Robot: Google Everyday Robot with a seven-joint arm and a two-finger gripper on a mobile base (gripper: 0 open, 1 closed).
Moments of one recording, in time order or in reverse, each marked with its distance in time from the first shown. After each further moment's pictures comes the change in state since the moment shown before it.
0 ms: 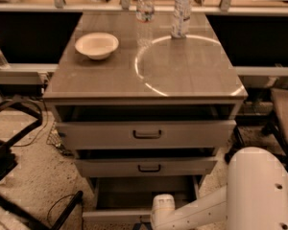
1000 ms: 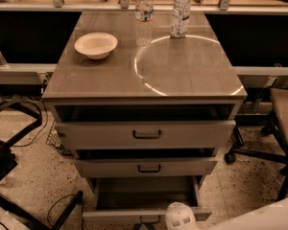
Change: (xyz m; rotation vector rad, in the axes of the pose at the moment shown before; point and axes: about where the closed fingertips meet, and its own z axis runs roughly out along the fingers) arm 0.048 -0.013 -0.192 0.326 0.135 0.015
